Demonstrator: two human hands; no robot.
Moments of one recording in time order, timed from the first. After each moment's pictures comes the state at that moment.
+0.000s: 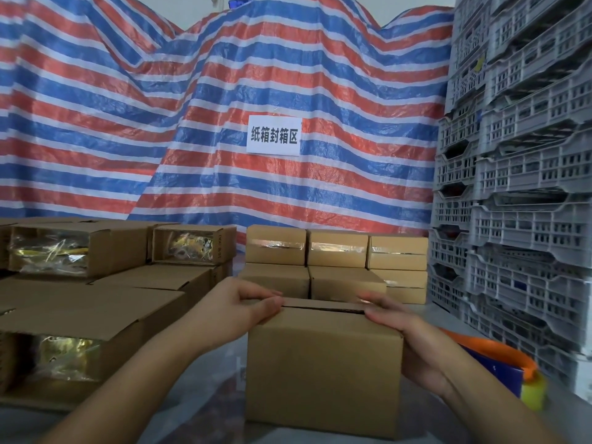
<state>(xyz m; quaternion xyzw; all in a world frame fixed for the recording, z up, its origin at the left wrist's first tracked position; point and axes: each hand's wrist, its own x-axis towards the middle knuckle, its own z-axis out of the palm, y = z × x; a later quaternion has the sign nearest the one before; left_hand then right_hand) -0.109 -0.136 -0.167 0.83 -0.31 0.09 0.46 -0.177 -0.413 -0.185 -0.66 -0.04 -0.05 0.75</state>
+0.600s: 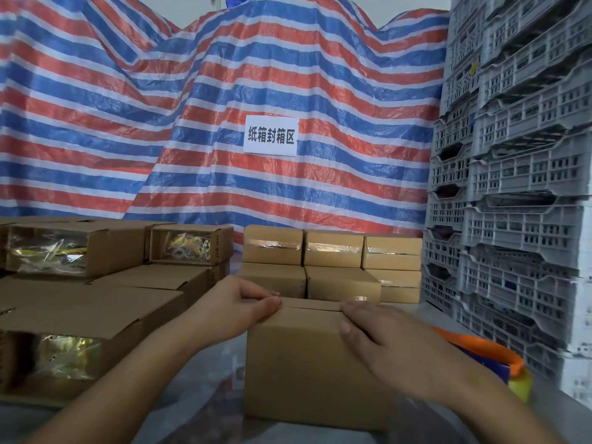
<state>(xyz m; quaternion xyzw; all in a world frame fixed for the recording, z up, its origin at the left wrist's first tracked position) -0.113 -0.138 -0.160 0.86 -0.29 0.09 0.42 -0.222 -0.381 -0.162 -0.97 -0.11 -0.19 0.05</state>
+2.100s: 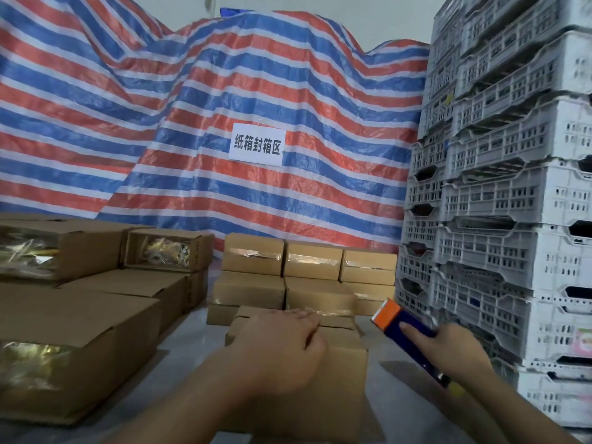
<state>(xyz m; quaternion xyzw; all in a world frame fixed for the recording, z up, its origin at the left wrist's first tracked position) -0.151 -0.216 -0.170 0.90 -0.39 0.19 0.09 -0.182 -0.528 -0.184 -0.91 0.27 -0.26 0.17</state>
